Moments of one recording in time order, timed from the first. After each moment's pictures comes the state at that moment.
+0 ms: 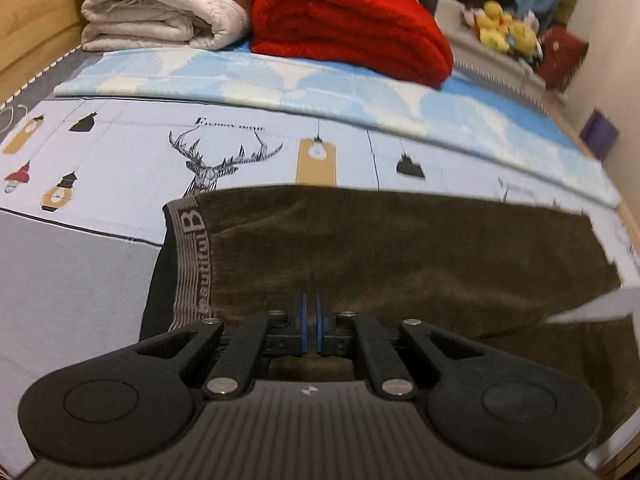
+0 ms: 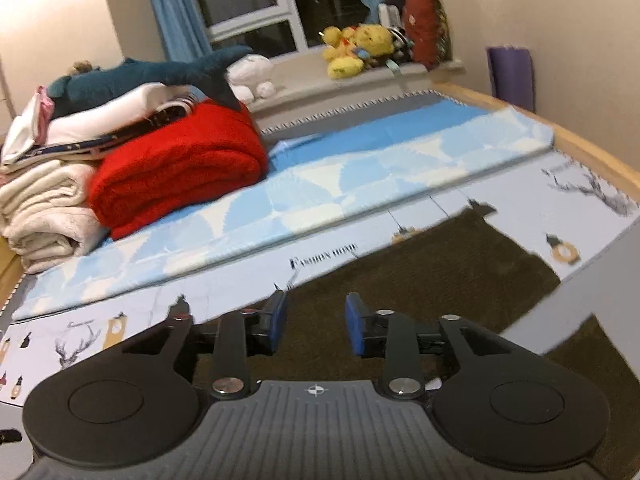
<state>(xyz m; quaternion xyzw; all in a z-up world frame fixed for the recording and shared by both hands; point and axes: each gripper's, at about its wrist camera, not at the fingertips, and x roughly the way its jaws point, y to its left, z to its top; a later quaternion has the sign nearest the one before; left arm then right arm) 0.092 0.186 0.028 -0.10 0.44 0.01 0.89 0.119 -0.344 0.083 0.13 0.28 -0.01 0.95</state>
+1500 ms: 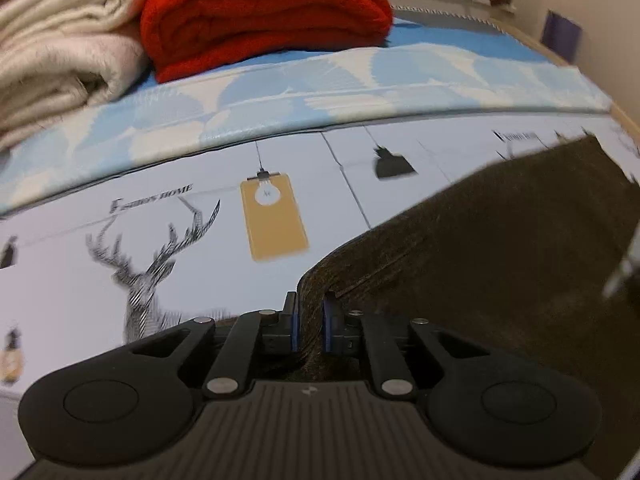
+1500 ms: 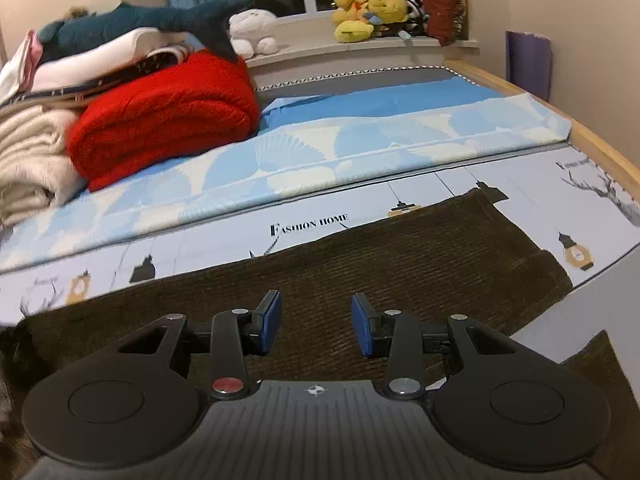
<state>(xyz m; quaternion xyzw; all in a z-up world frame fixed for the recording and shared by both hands) 0.223 0.143 -0.004 0.08 0.46 -0.07 0.88 0.171 -0.343 0.038 0.10 0.34 -0.01 0.93</state>
